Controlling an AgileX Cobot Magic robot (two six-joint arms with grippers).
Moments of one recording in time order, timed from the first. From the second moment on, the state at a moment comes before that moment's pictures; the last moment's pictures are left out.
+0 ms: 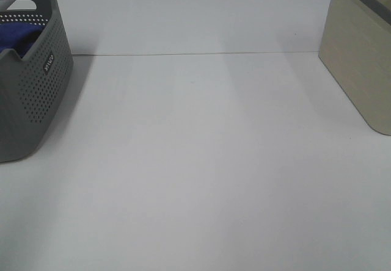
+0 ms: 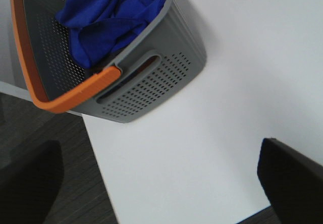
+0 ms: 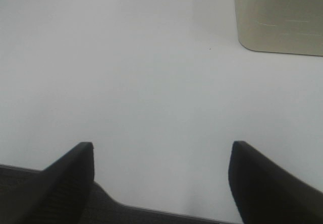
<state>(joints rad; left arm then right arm) 0.02 0.55 -0.90 0.02 1.15 0.61 -0.01 0.00 -0.45 0.17 1.11 -0.14</state>
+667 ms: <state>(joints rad) 0.02 1.53 -1.57 0.39 1.21 1.03 -0.01 0.00 -0.45 0.17 1.11 -0.14</state>
